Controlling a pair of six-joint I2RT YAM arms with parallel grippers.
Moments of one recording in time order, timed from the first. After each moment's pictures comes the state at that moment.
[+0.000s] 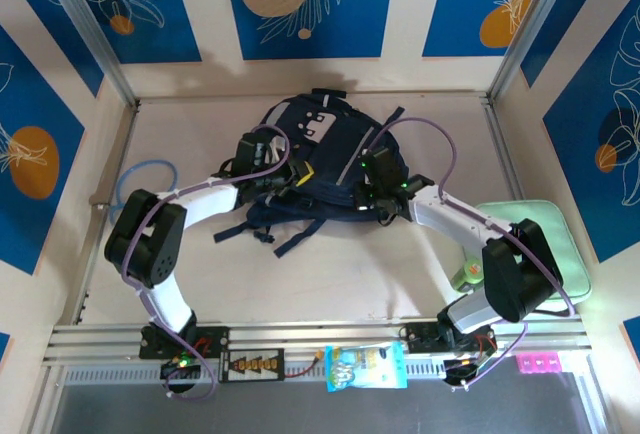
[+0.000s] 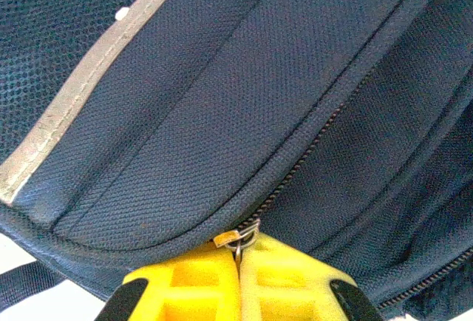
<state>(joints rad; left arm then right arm) -0.45 1.75 1.01 0.18 0.57 -1.08 0.55 1.47 0.96 -0.44 0.10 0.38</state>
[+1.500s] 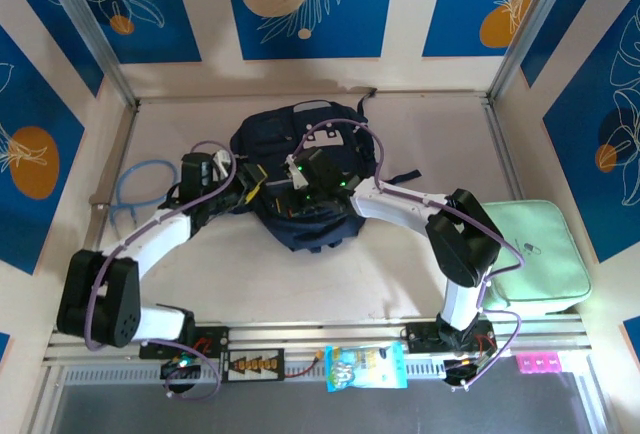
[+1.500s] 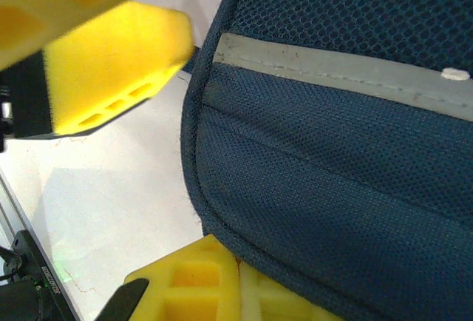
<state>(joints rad) -0.24 1.37 0.70 0.11 0.53 -1.05 0.82 1.80 1.26 -0.27 -0.29 0.52</state>
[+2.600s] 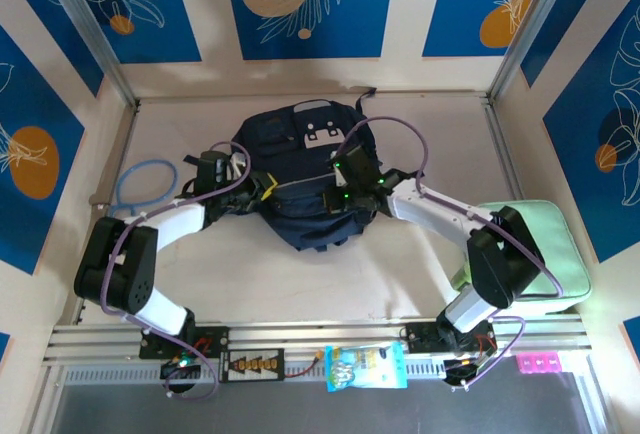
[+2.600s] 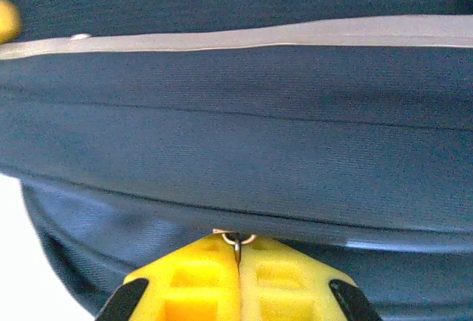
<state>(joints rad) -0.26 1.53 0.74 0.19 0.60 -1.09 0.66 1.57 1.10 -0.48 -0.07 0.45</state>
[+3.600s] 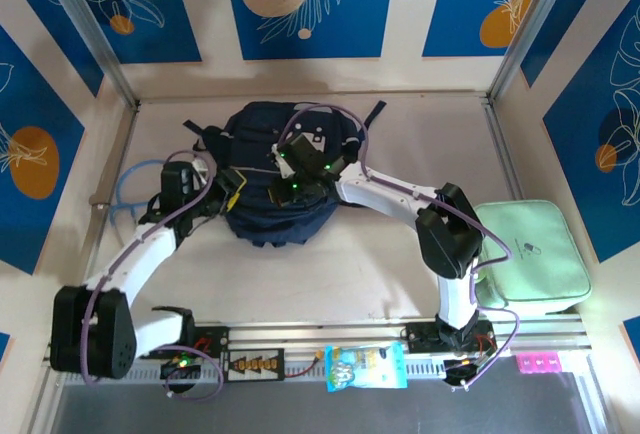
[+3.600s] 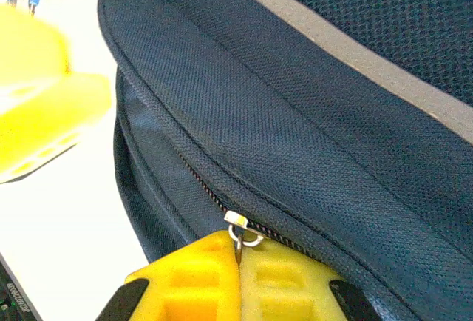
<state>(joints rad) -0.12 1.21 0.64 -0.03 0.49 -1.09 0.85 1.91 1.54 -0.52 -0.20 0.44</state>
